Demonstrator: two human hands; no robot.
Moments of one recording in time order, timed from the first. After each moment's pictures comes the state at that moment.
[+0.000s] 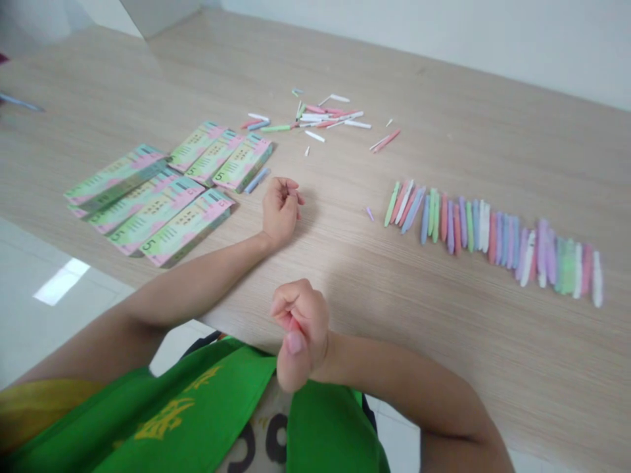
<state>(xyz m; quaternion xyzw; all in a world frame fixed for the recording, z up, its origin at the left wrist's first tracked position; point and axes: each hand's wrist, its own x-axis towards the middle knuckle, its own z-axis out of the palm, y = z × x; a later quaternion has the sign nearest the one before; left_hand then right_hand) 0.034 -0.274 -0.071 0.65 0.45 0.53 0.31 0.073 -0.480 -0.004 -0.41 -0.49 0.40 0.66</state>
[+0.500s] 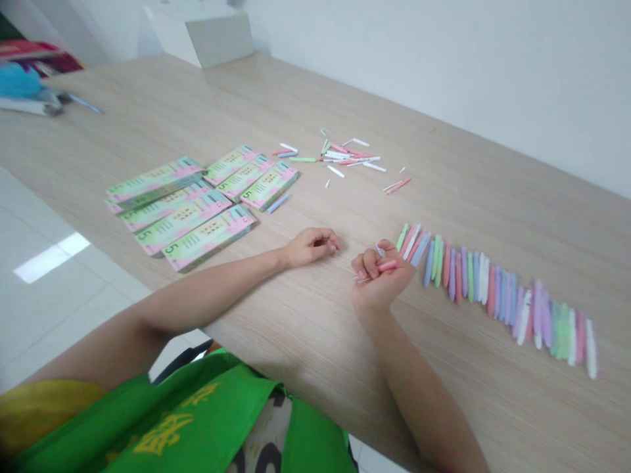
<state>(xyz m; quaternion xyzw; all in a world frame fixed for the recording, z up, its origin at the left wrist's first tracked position) 0.027 -0.279 -0.055 0.79 0.27 0.27 0.48 0.163 -0.374 0.011 -0.41 -0.24 0.45 0.76</state>
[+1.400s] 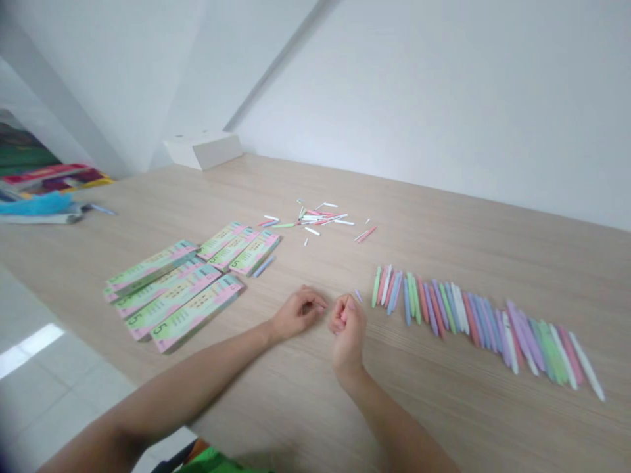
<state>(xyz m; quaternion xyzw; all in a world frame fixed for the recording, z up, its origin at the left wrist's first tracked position) 0.038 -0.300 -0.051 0.82 0.29 0.32 0.37 0.151 -0.386 -0.001 -0.45 -0.32 0.42 0.72</state>
